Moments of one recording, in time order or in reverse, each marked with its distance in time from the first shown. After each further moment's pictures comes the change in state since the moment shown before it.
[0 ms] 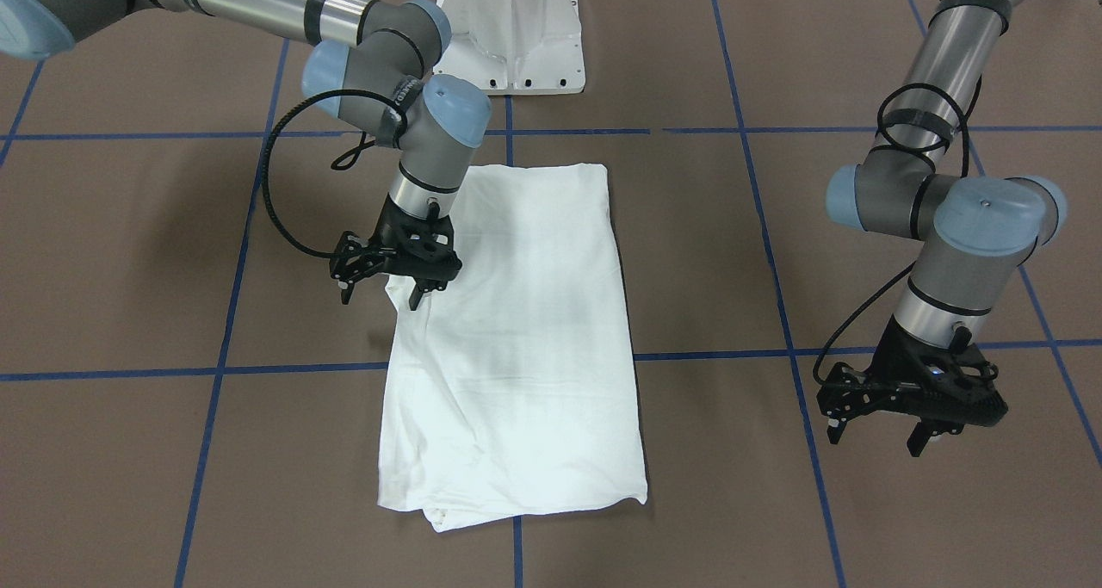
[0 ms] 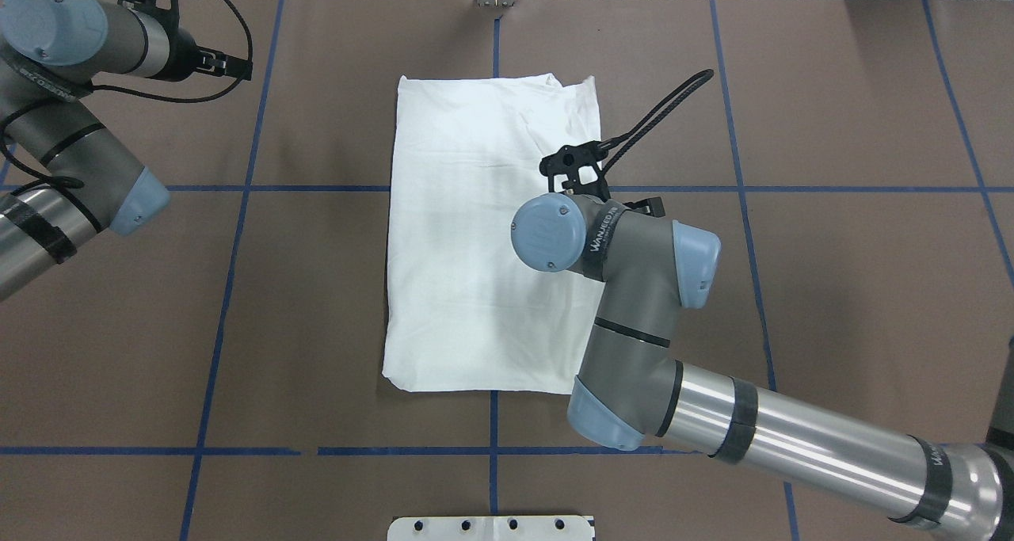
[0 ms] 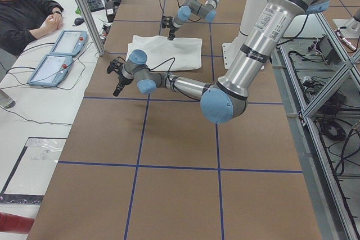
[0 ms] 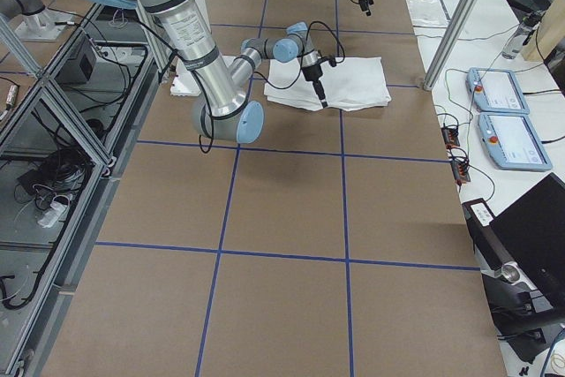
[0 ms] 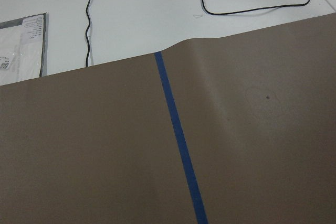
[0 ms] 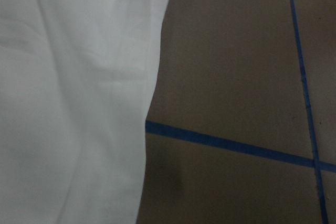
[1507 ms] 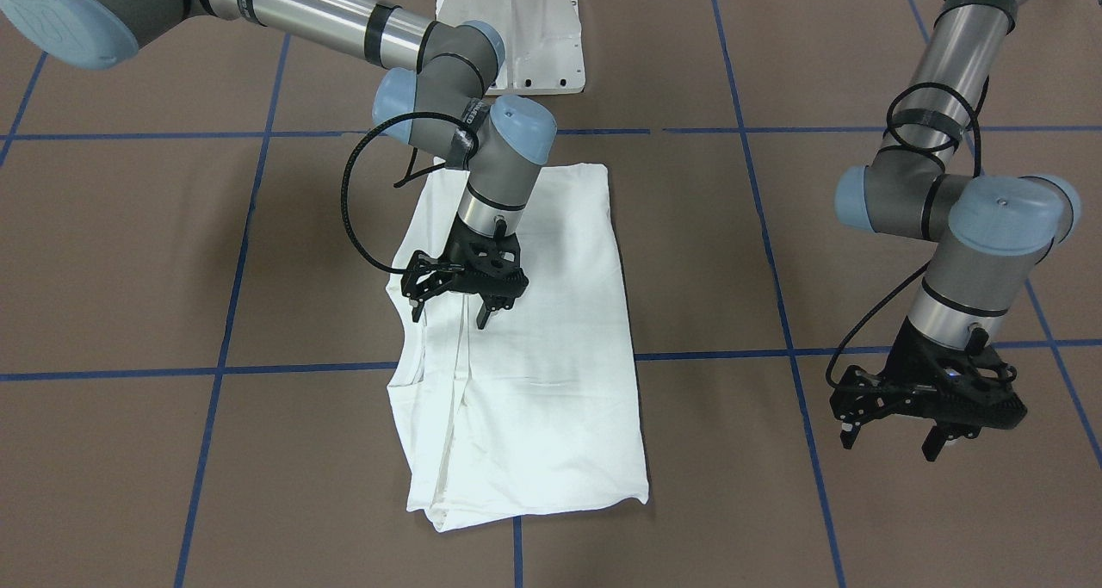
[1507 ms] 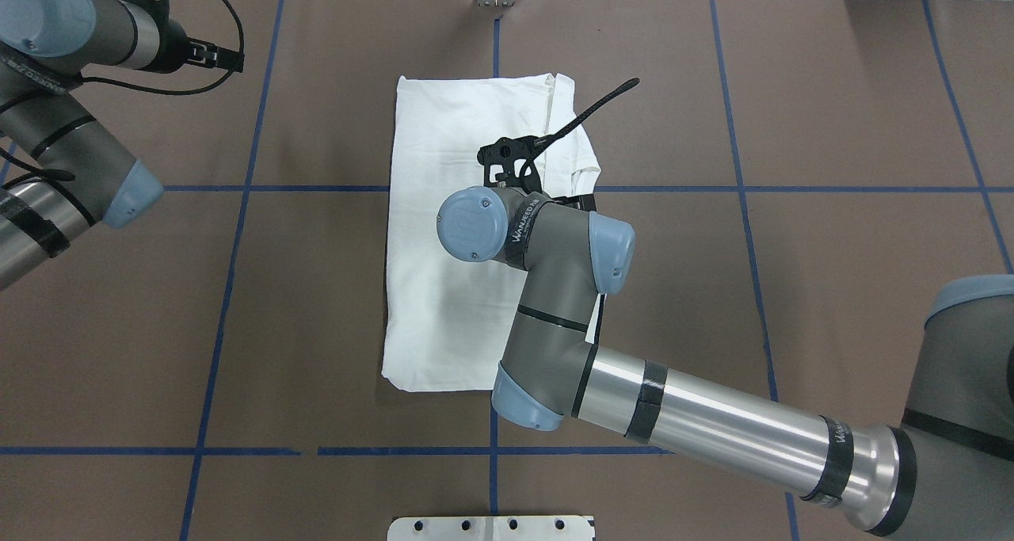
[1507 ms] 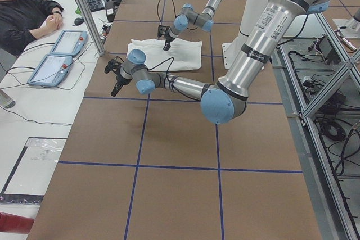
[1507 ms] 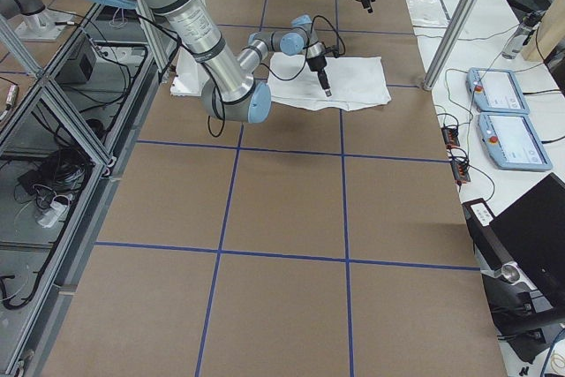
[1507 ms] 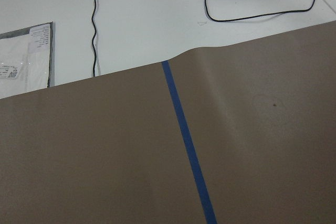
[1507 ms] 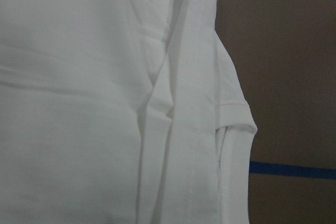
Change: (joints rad) left arm -0.016 0.001 -0.001 0.001 0.000 0.008; right arm -0.019 0.224 -0.282 0.127 -0.006 0.109
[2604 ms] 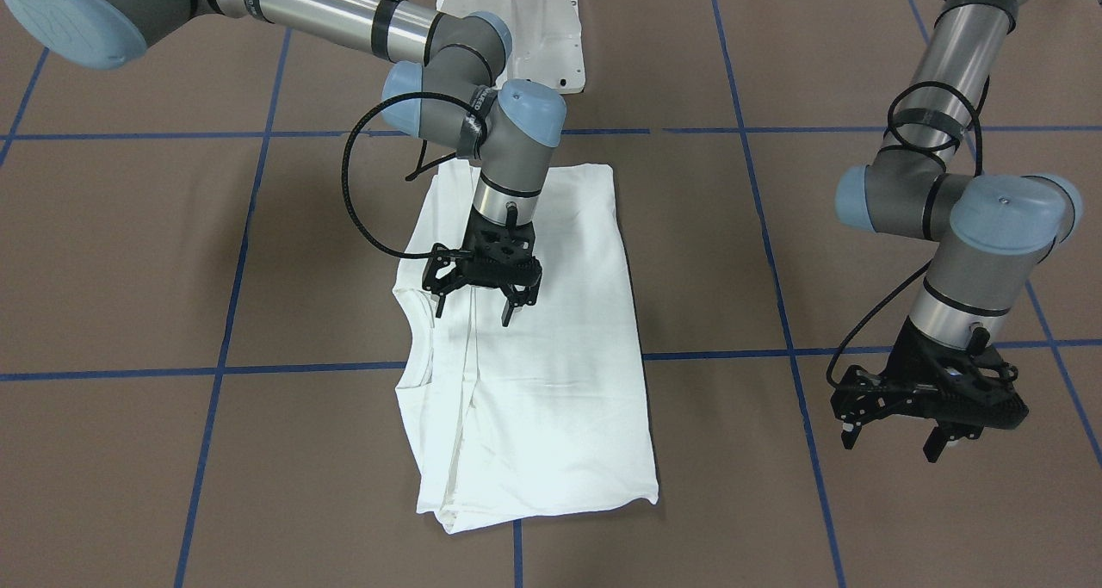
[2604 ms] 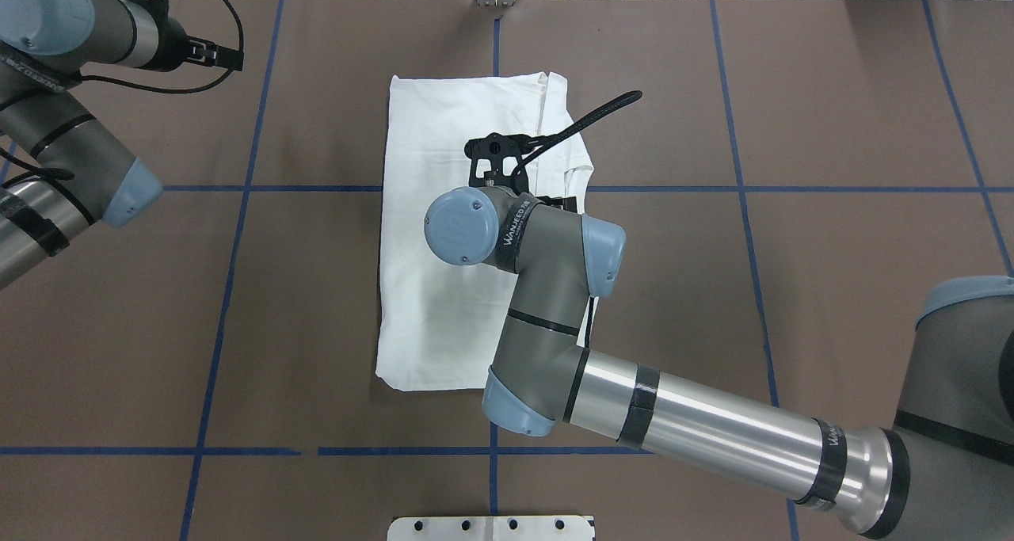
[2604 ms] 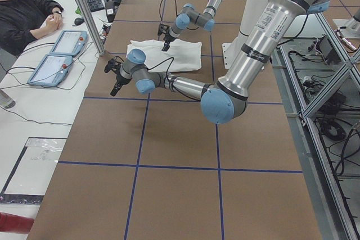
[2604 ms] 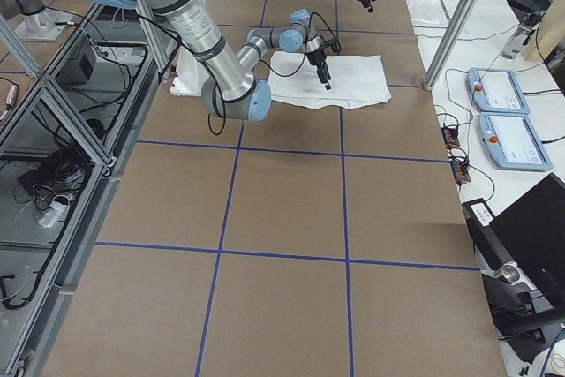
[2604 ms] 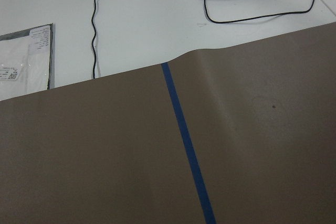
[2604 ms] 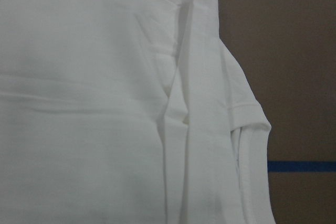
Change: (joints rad) left arm -0.005 -0.001 -0.003 0.000 0.000 0.015; right arm -0.012 0.013 -0.007 0.064 -0.009 0.091
